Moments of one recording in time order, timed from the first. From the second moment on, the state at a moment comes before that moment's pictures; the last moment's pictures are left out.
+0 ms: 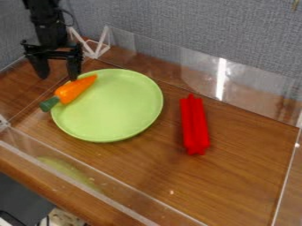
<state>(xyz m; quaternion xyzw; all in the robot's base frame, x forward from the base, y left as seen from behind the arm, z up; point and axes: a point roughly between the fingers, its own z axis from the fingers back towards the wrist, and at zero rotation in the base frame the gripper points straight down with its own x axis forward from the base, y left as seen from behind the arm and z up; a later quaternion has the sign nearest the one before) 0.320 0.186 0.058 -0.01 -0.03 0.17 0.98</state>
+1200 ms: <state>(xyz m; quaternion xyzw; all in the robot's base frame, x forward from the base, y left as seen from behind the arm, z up) 0.334 0.151 0.049 -0.02 -0.02 0.08 1.00</state>
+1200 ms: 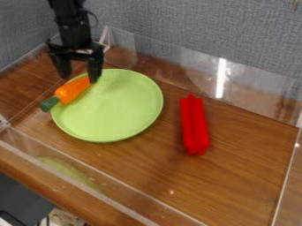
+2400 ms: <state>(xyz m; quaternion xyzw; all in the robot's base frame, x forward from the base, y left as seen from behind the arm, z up) 0.342 0.135 0.082 0.03 -0.04 0.00 1.00</state>
